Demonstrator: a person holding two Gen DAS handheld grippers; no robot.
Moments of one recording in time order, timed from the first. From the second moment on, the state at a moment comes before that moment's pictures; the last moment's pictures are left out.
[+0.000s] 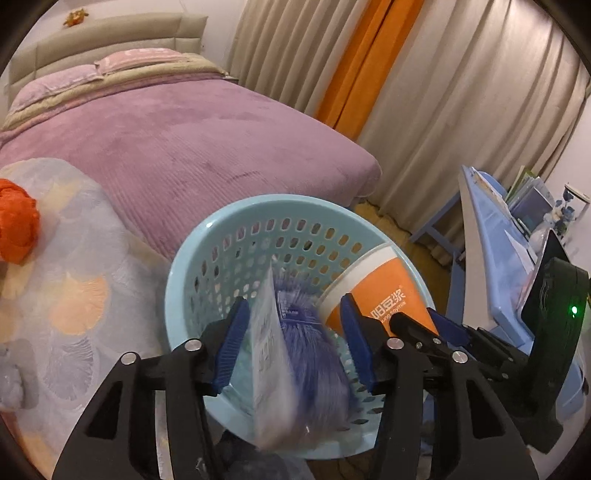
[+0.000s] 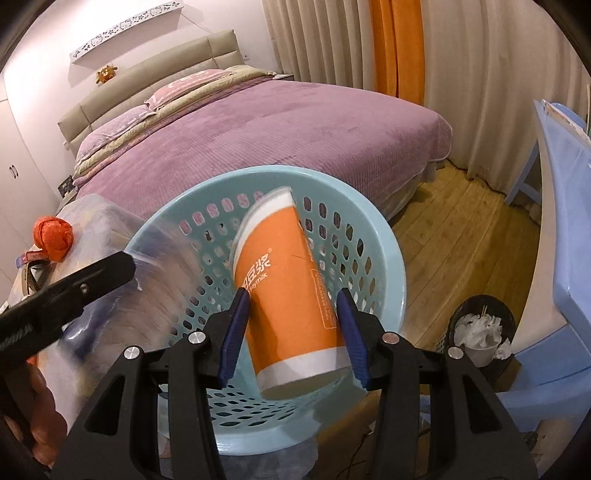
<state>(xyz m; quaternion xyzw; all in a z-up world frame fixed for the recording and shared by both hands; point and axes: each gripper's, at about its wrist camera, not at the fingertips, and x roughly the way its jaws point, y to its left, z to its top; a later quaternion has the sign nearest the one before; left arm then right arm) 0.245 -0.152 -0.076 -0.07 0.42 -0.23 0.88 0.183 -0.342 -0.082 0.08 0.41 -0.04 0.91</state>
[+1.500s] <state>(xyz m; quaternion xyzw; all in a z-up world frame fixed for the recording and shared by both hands) 0.038 0.167 -0.037 -0.16 0.33 0.04 0.93 0.123 -0.072 -0.056 -0.03 0.39 0.26 0.88</state>
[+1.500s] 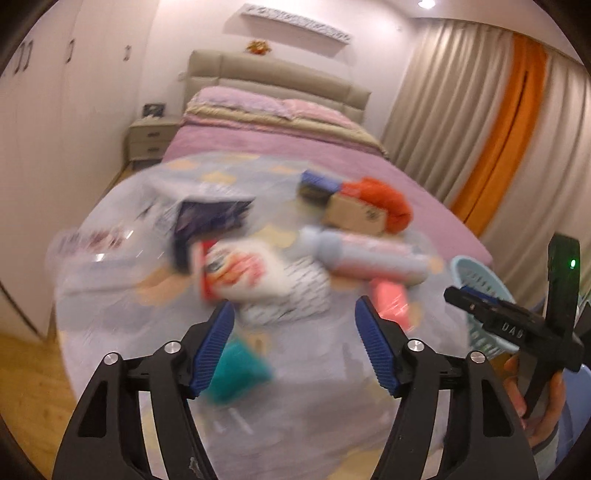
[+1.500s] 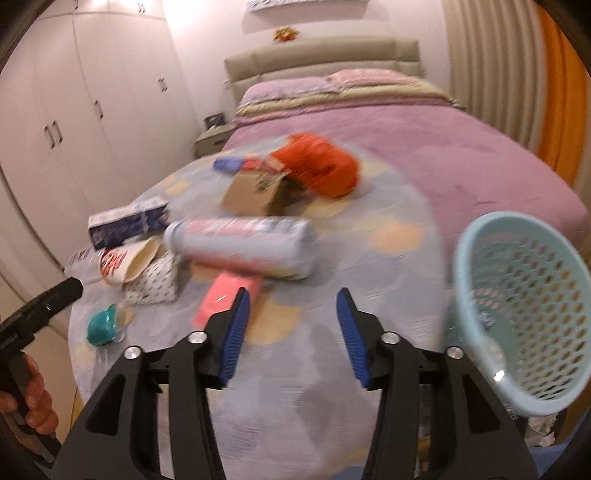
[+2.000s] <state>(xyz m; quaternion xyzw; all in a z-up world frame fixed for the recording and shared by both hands) 0.029 0.190 -0.088 -0.13 0.37 0.08 0.91 0.127 -0.018 -0.094 -0.05 0.43 0.27 0.86</state>
